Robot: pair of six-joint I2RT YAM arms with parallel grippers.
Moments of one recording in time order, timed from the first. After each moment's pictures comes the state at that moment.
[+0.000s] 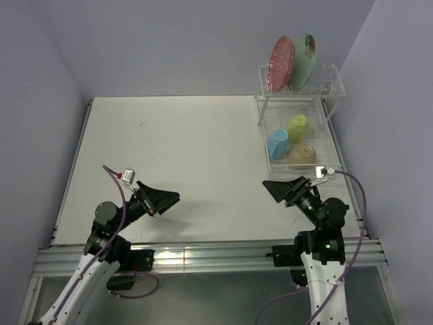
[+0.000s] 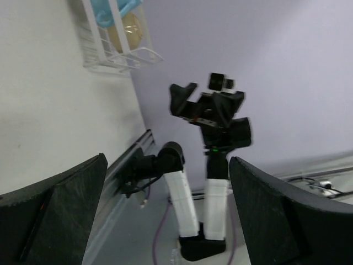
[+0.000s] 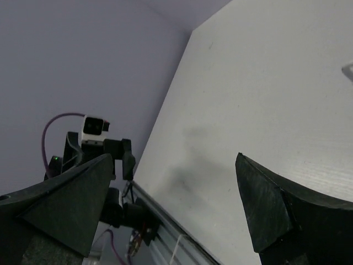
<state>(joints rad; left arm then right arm) -0.39 0.15 0.12 0.10 0.54 -1.33 -0.05 0.04 0.30 -0.25 -0.64 0.97</state>
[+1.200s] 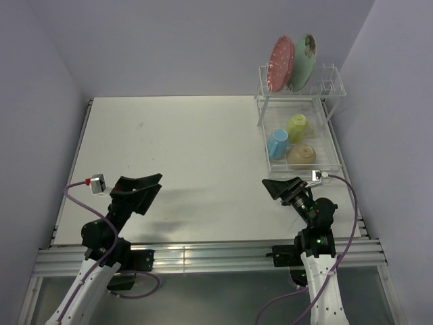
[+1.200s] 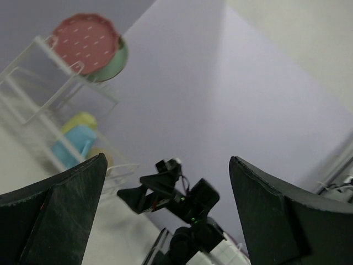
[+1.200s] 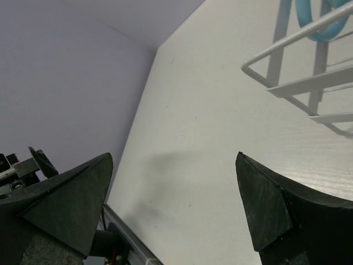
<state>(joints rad) -0.39 0.00 0.03 0.63 0.28 -1.17 -0.04 0.01 0.03 -0.03 -0.55 1.00</state>
